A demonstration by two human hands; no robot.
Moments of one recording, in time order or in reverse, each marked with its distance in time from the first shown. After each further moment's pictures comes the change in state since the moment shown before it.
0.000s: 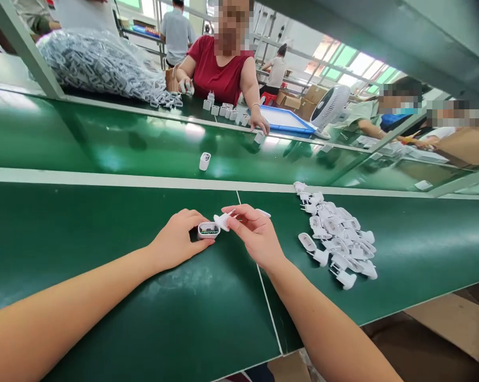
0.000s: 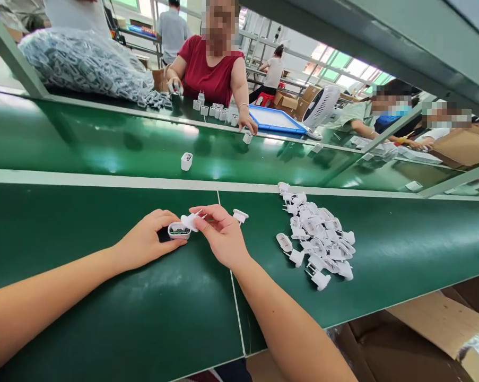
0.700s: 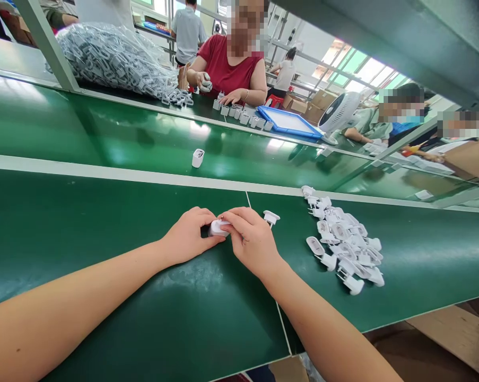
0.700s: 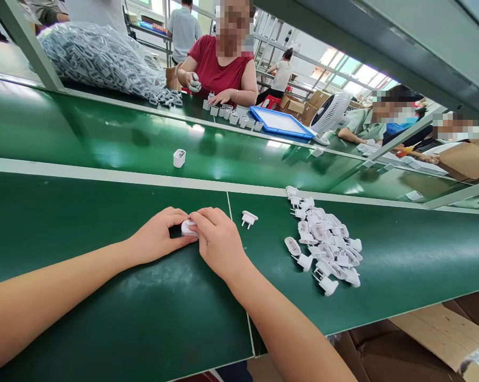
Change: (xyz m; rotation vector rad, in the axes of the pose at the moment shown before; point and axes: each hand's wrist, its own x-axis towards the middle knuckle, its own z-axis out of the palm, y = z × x) left_hand 0.000 -0.010 0.001 -0.130 -0.013 -0.011; right_hand -0.001 0.000 0.024 -0.957 -0.077 -0.672
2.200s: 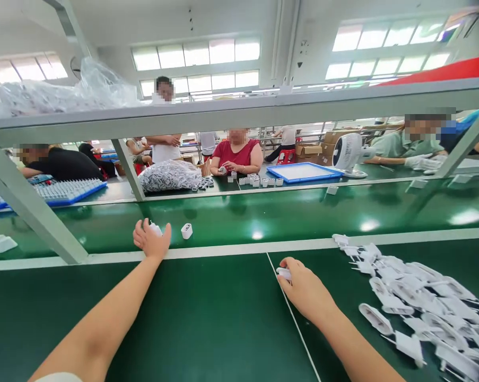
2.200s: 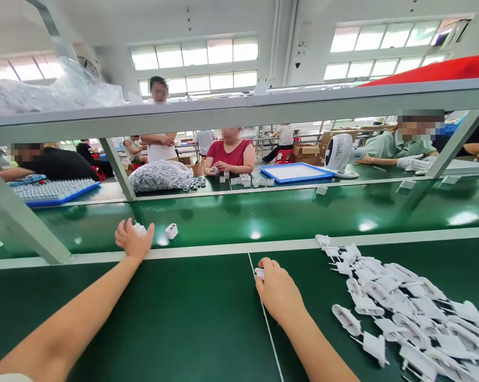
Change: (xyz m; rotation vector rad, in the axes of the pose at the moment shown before) left_hand 0.065 -0.087 -0.170 0.672 1.075 -0.546; right_hand -0.002 0.075 -0.032 -0.139 -0.309 0.784
